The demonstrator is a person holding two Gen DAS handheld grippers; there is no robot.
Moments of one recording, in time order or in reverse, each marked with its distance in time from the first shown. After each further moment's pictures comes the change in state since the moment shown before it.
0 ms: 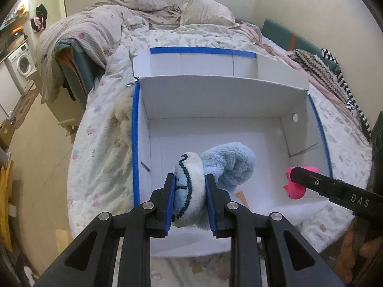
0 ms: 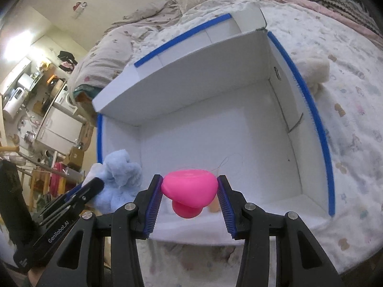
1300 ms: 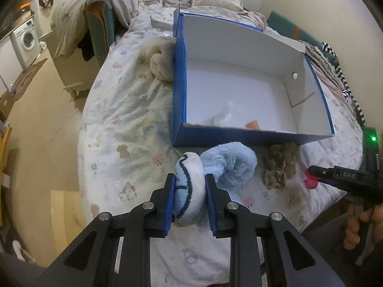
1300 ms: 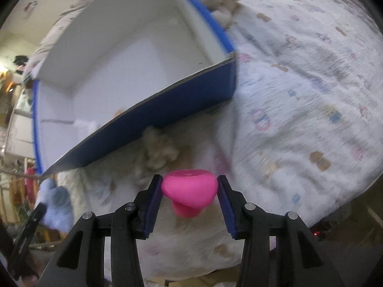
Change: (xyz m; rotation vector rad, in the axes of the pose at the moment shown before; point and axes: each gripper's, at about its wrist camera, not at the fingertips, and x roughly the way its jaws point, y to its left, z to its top) left arm -0.050 0.055 -0.134 -0.074 0.080 -0.037; right arm 0.014 -0.083 -0.101 0.181 0.162 -0.235
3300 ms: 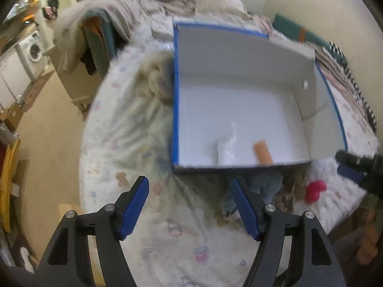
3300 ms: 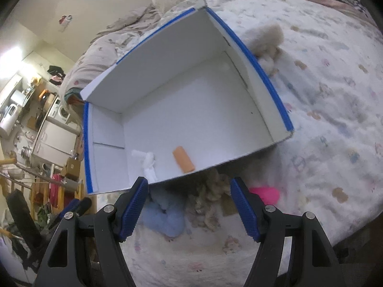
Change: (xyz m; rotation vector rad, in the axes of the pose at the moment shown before) left arm 0.031 -0.020 0.034 0.035 -0.022 0.071; right arm -0.049 0.031 0.014 -0.079 -0.185 0.218
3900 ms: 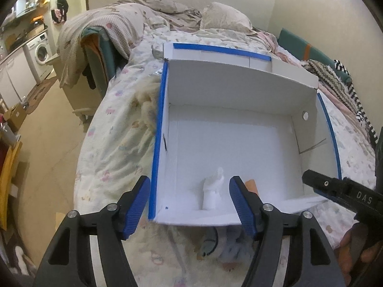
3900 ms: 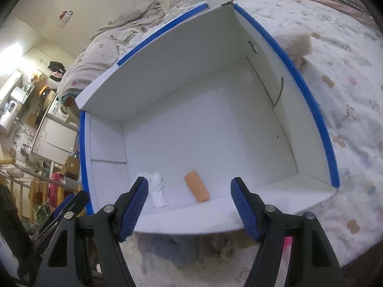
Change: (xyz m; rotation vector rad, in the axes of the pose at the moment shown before) left arm -0.009 -0.022 0.050 -0.058 -0.104 0.025; right arm 0.043 0.021 0.044 -0.011 0.024 0.002
